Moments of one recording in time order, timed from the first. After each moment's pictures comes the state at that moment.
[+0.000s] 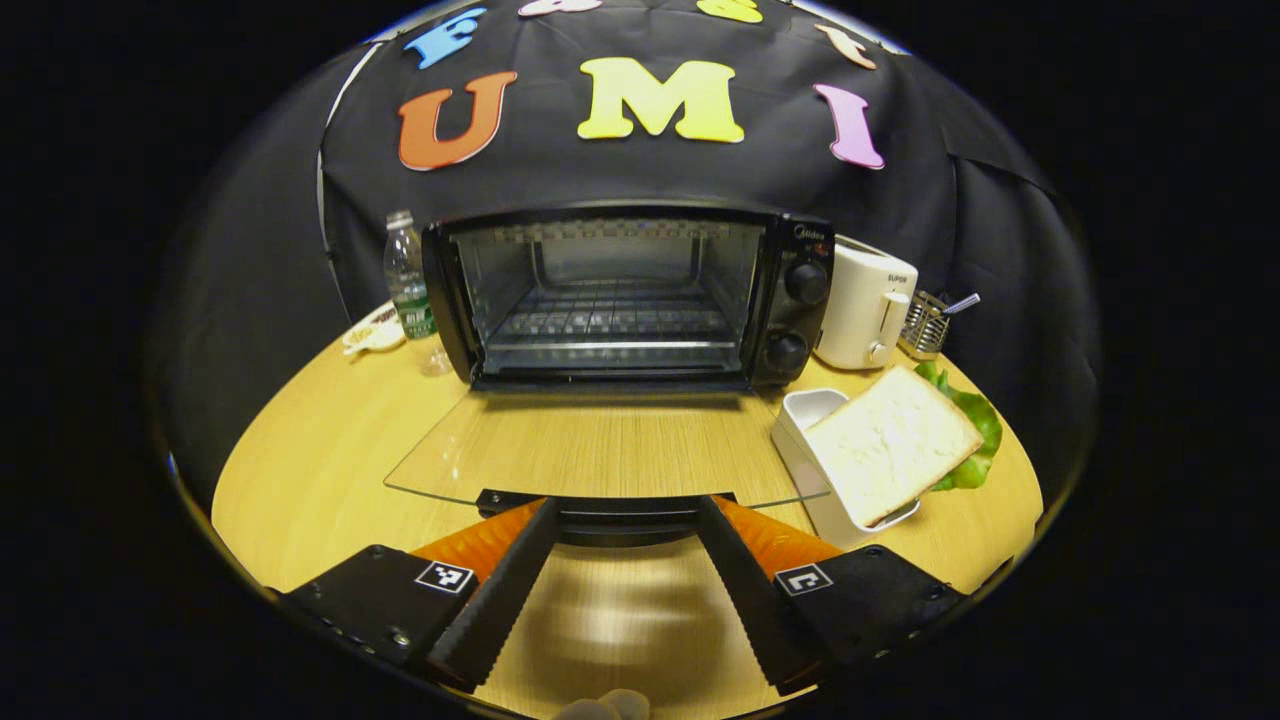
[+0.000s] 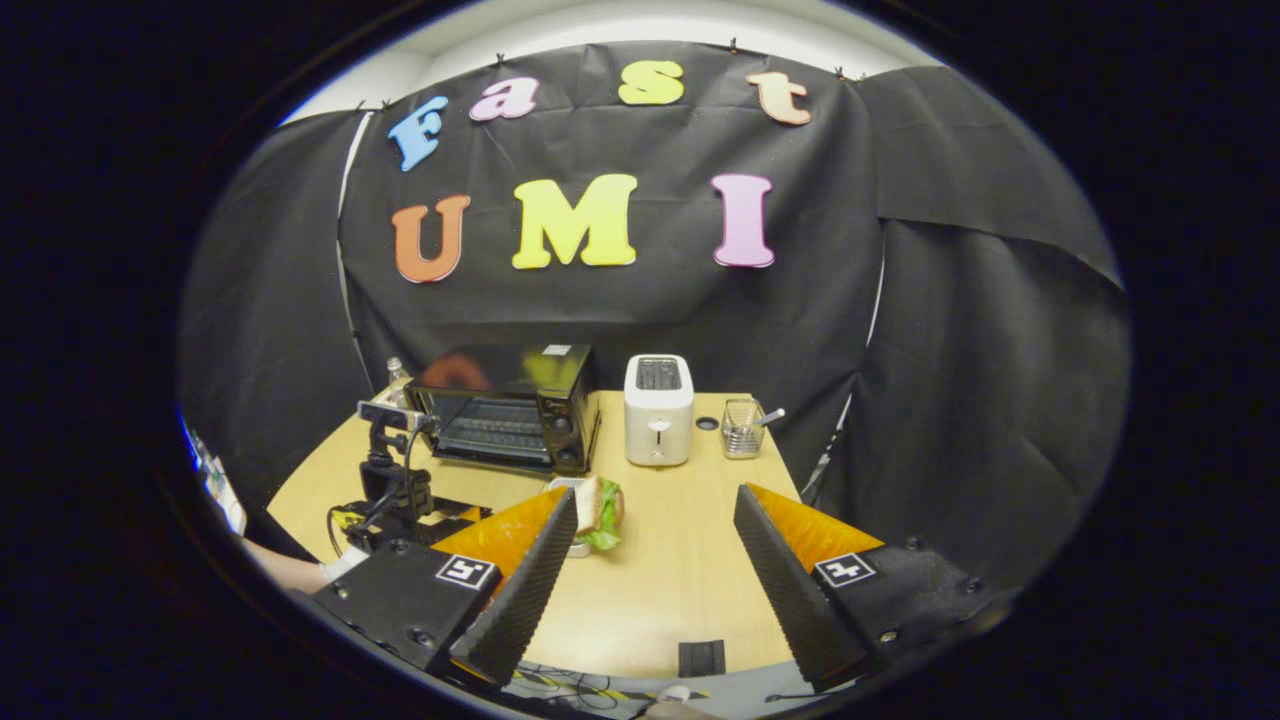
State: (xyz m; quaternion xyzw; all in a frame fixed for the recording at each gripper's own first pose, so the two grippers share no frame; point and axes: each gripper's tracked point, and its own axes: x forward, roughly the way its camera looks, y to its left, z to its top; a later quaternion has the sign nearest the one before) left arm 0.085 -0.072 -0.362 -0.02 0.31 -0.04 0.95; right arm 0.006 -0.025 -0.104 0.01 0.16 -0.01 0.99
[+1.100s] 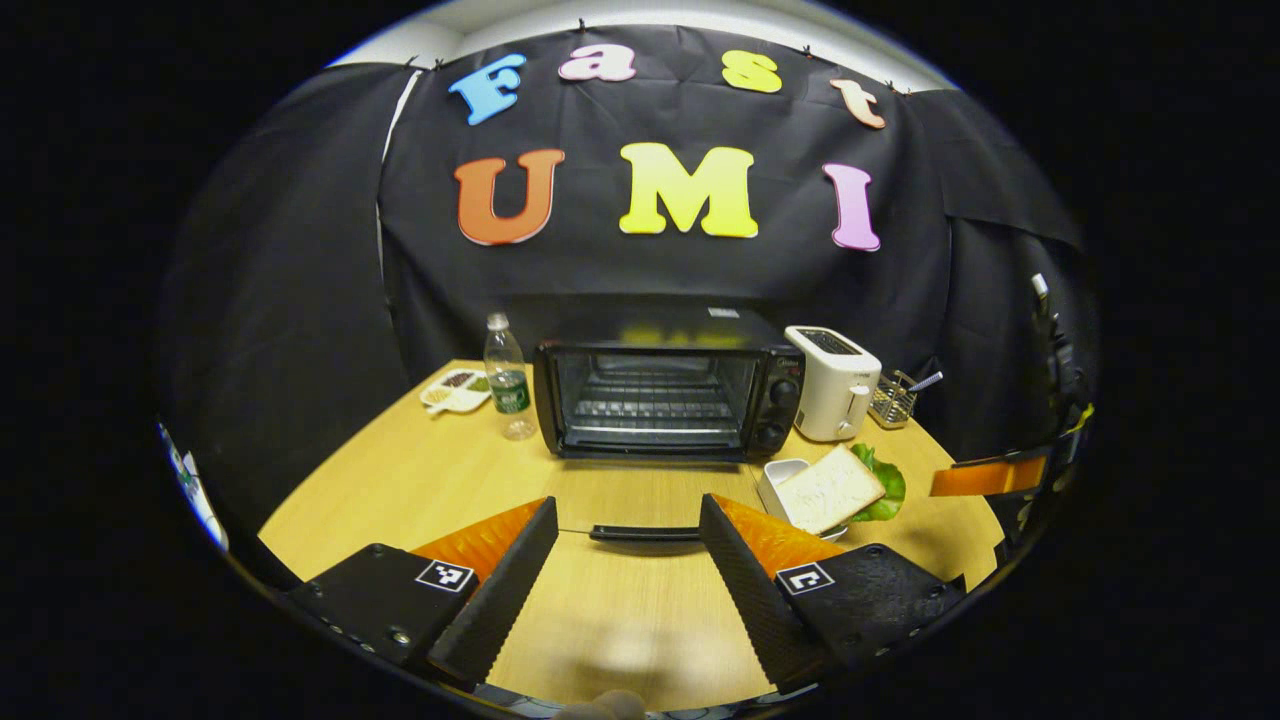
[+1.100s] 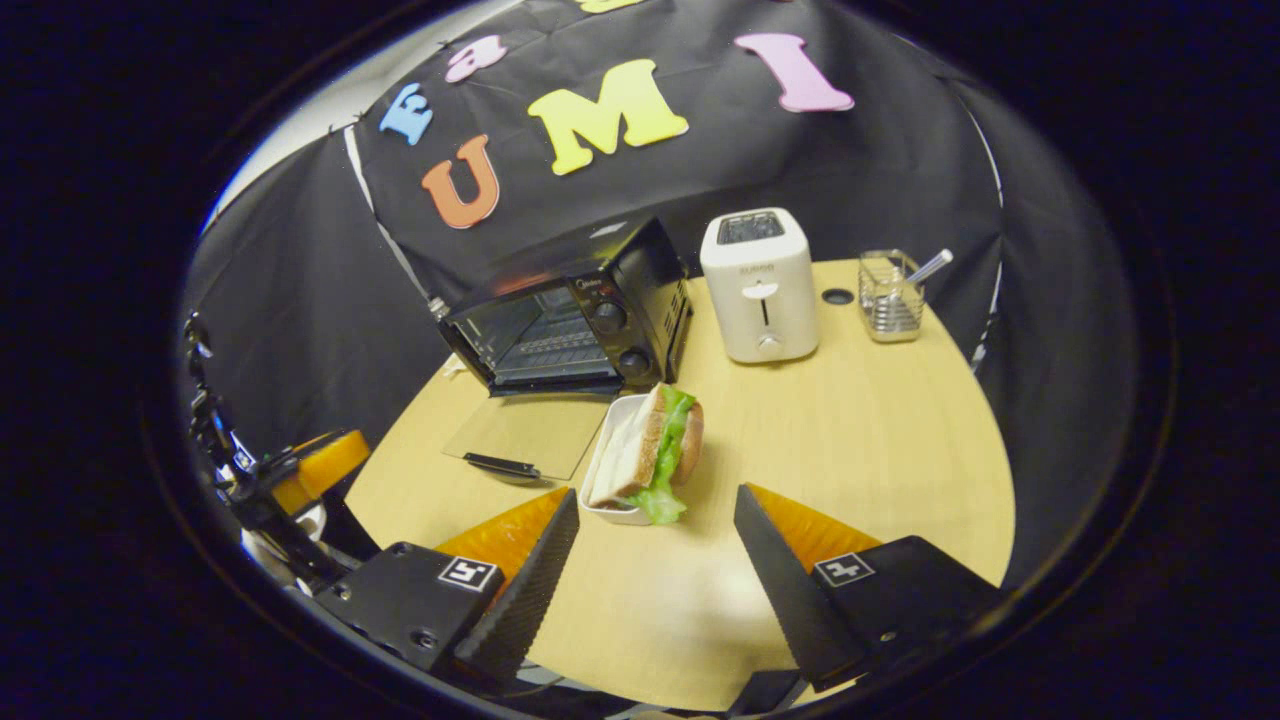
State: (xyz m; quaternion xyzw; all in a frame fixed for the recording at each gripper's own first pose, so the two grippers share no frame) left arm 0.007 -0.010 -0.197 -0.01 0.18 0.00 0.98; right arm 0.138 0.012 -0.270 0.14 0.30 0.20 0.92
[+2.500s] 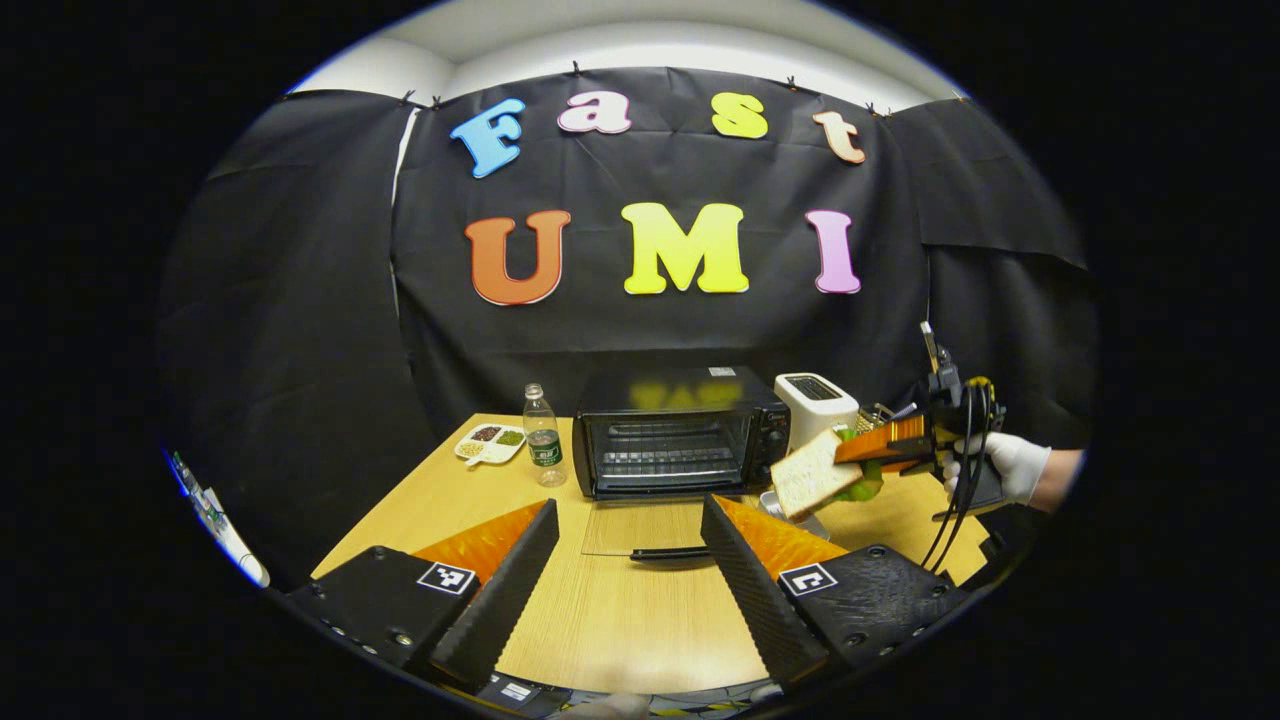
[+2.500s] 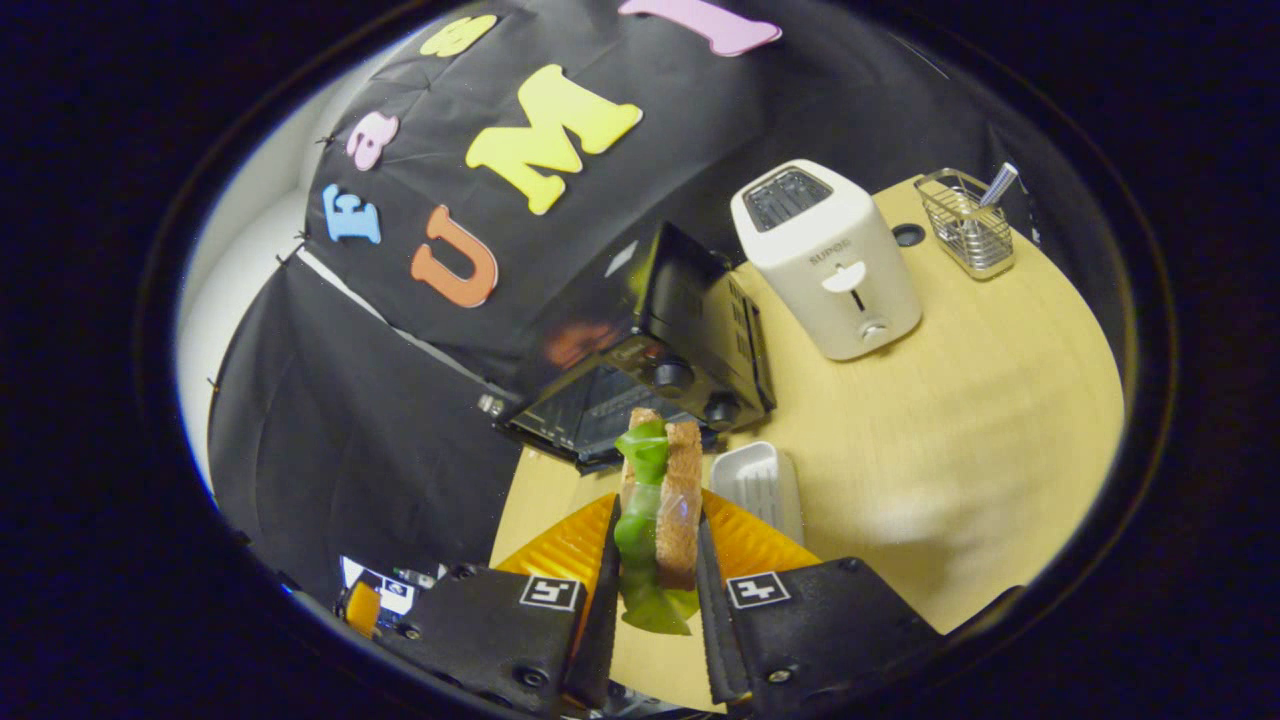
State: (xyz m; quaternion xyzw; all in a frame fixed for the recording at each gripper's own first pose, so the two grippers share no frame) left arm -0.037 0.027 -0.143 0.00 0.15 -0.03 0.99; right arm 0.204 0.093 -0.198 0.33 0.28 0.23 0.87
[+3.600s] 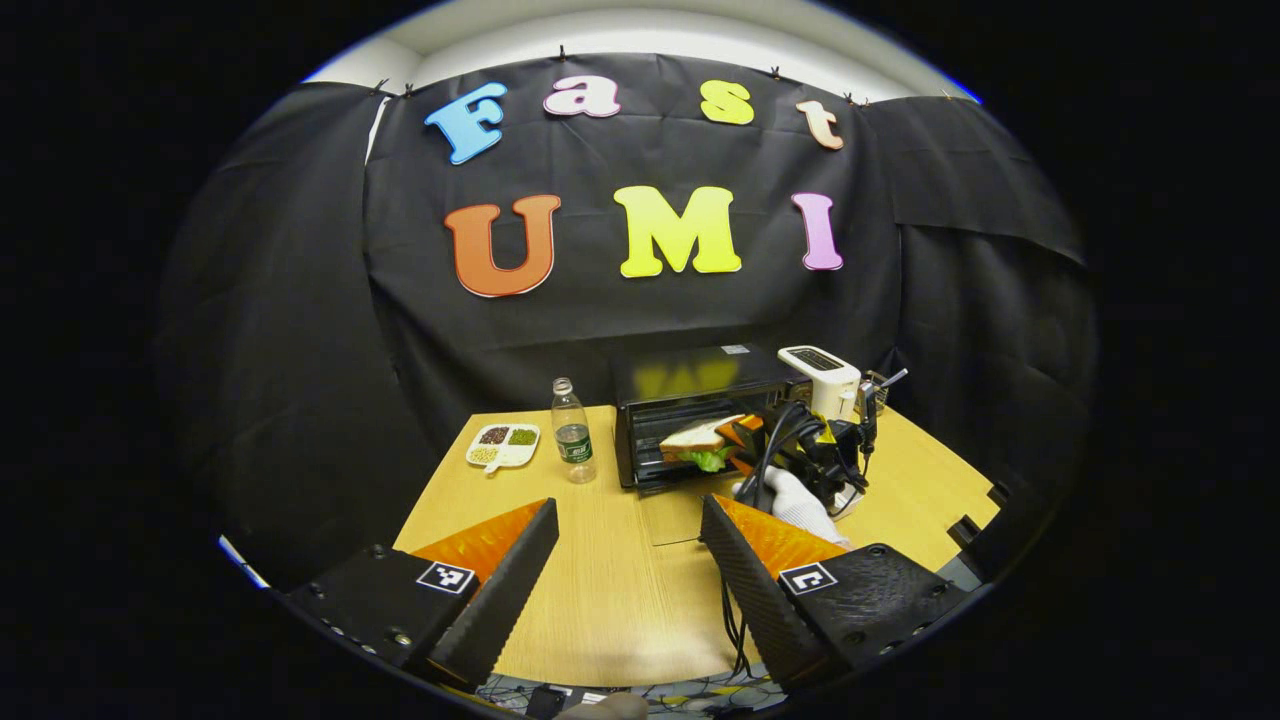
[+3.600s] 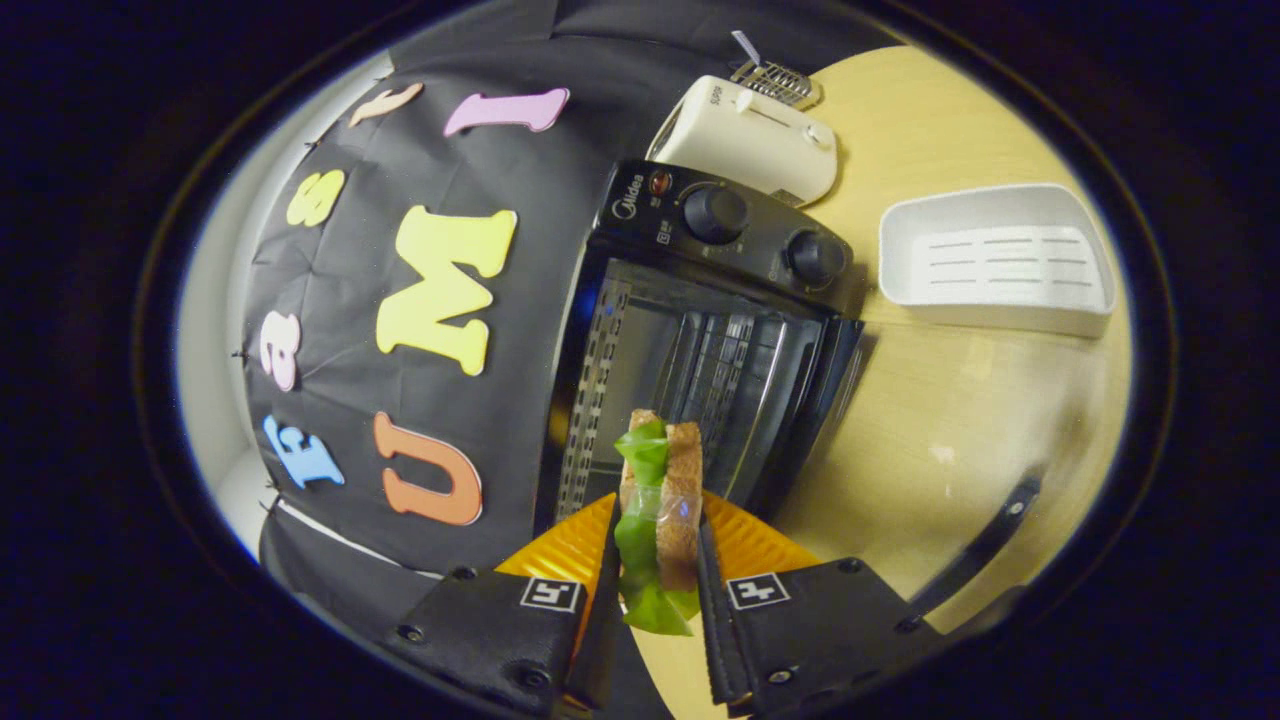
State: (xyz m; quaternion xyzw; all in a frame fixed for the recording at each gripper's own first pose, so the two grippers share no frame) left arm -0.034 0.126 -0.133 0.03 0.18 -0.08 0.98; right arm 0.337 0.290 -0.231 0.64 0.09 0.01 0.77
